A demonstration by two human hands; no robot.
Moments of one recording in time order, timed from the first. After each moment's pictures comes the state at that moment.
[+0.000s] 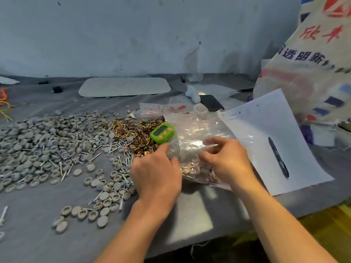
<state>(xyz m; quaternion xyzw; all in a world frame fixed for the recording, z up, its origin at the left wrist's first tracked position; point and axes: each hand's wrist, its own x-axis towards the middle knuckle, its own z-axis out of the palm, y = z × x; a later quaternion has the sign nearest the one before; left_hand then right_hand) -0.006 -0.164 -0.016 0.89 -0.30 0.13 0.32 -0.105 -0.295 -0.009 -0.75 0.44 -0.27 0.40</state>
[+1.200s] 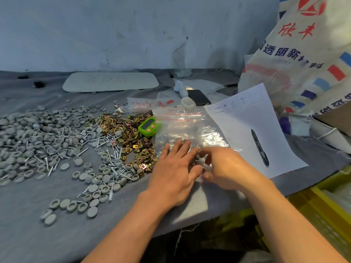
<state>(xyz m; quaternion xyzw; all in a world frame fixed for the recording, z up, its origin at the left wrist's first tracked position) -0.017 -0.195 -0.067 0.75 -0.63 0.02 0.22 -0.151 -0.296 -0.003 -0.91 0.39 0.03 0.16</state>
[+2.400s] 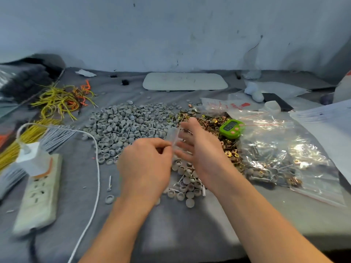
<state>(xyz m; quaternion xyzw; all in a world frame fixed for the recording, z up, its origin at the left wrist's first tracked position) 0.091 -0.029 0.005 0.88 -0.23 0.12 0.40 0.037 -0.149 0.005 -0.57 0.28 -0.19 0.75</state>
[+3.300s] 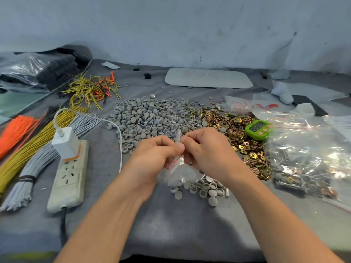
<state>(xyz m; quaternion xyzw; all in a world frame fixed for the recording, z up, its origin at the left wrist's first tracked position) 0.124 0.024 0.010 0.68 -0.14 -0.25 0.67 0.060 -0.114 0.013 -0.88 0.14 -0.13 0.44</state>
